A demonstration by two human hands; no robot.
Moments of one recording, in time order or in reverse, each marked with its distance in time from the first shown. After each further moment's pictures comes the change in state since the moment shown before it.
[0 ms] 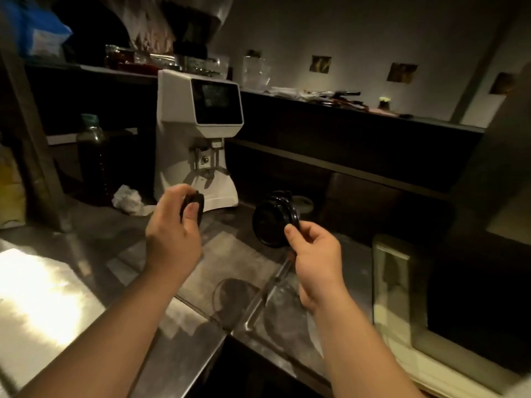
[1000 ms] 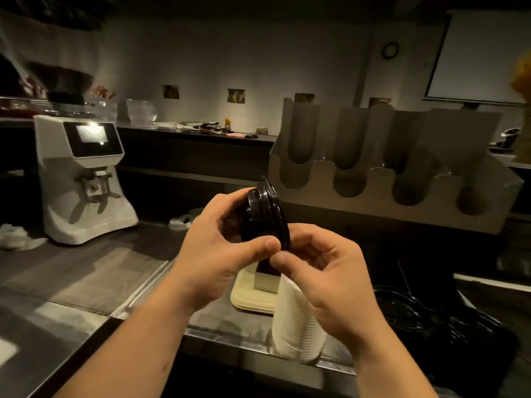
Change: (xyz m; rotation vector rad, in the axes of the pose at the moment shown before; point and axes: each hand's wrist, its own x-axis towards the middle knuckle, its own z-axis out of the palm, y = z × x) left_hand -0.125 0.298 -0.017 -0.742 -0.760 -0.024; right_hand -0.185 -0.125 -0.247 -0.245 -0.118 -0.554
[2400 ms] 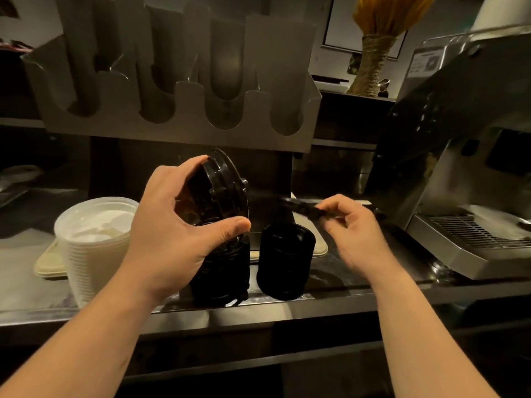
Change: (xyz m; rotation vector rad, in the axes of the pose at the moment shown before) left_hand -0.024 0.009 0.223 0.112 -0.057 0.200; right_hand -0.101 0.066 -0.297 -0.508 0.289 0.339
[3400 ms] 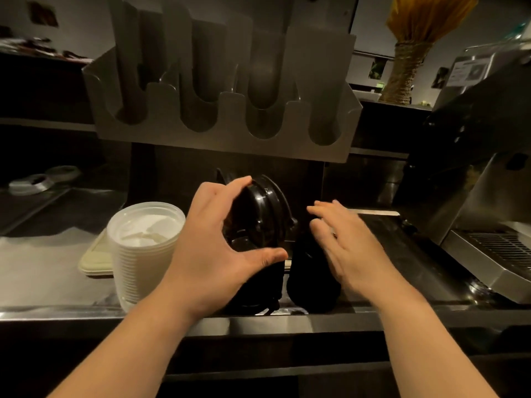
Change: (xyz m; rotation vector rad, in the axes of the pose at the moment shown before) left_hand -0.007 -0.013 -0.011 0.108 -0.111 0.011; right_hand -0.001 -0.043 0.046 -0.500 -0.164 -0.067
